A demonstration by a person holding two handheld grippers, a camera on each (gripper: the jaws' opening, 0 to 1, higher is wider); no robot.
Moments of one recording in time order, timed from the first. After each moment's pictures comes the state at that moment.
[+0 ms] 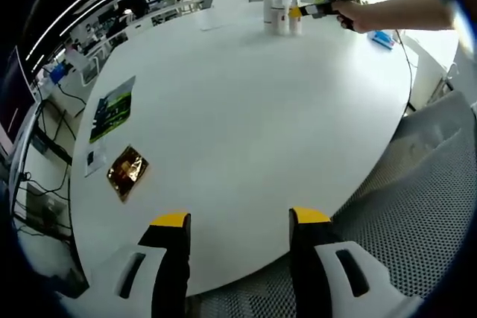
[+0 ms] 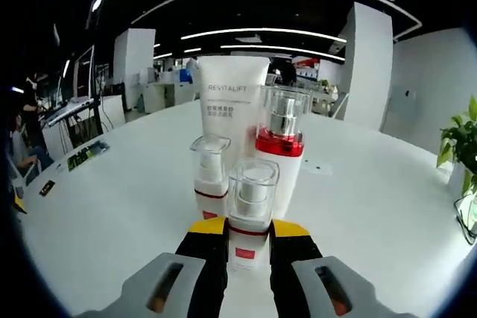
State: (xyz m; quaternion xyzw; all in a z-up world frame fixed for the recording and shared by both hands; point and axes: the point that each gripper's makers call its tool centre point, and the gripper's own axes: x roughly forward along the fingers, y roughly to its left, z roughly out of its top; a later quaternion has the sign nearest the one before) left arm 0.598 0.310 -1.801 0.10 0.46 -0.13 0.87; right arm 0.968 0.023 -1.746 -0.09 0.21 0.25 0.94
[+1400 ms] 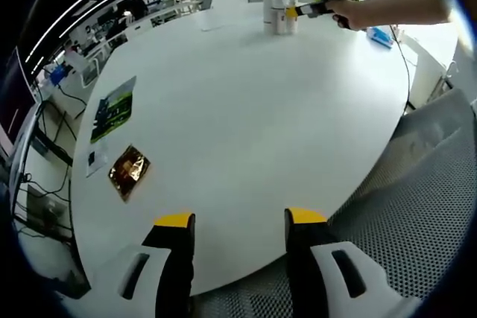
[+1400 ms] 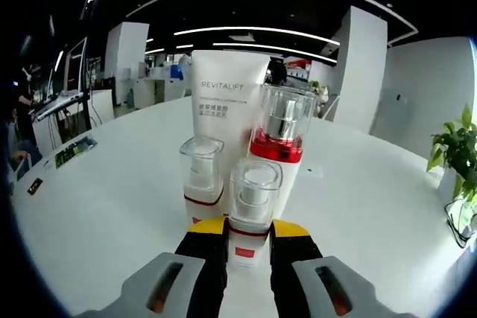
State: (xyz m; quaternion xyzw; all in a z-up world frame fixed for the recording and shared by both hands) left arm 0.596 0.313 -1.802 0.11 0.46 -0.13 0.87; right arm 0.981 0.023 -1.746 -0.12 0.21 0.22 0.95
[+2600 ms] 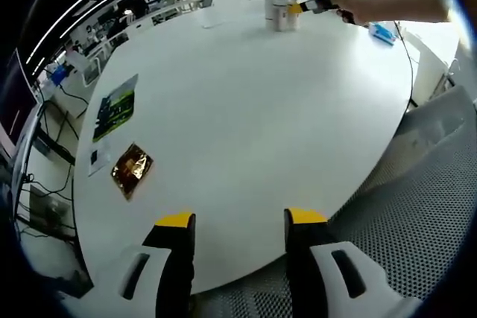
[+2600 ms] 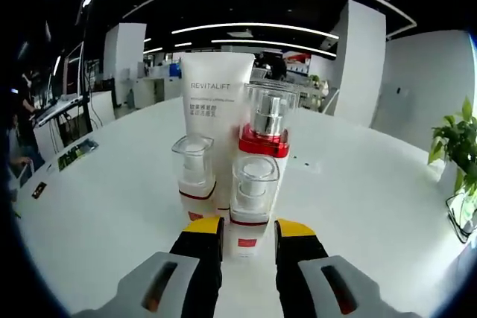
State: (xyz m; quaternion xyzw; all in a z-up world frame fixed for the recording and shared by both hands) left arm 0.596 0.317 -1.802 0.11 0.46 -0.12 0.87; right arm 0.971 0.014 -1.745 -0.11 0.23 0.22 0.94
